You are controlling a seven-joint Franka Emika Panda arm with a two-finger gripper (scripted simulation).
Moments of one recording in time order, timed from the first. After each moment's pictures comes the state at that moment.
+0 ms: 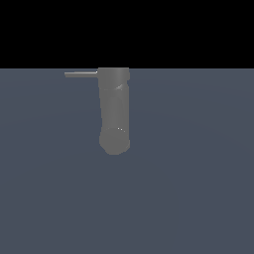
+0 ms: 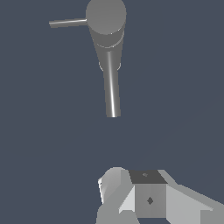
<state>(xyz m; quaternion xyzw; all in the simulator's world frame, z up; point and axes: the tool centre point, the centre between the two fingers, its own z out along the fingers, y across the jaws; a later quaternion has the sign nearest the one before) -0.257 0.000 0.487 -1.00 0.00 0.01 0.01</state>
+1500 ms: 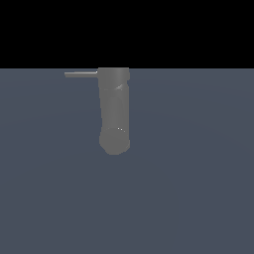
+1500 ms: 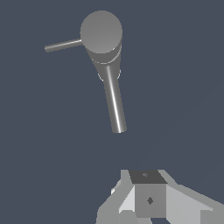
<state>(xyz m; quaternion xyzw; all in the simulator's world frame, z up) -0.210 0.011 0.477 -1.00 0.05 0.01 0.02</state>
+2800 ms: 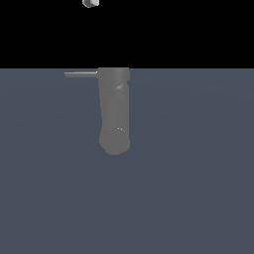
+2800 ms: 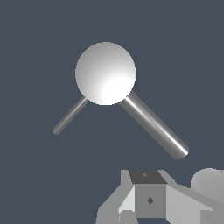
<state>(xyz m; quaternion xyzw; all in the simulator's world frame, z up) -0.075 0.069 0.408 -0.93 0.35 0.05 0.06</state>
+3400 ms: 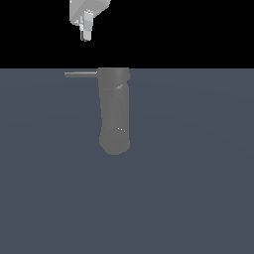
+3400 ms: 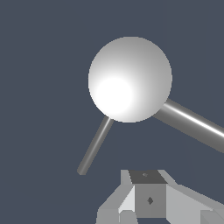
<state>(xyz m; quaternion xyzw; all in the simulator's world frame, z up) -0.021 0.101 0.360 -0.87 0.48 0.06 0.04</state>
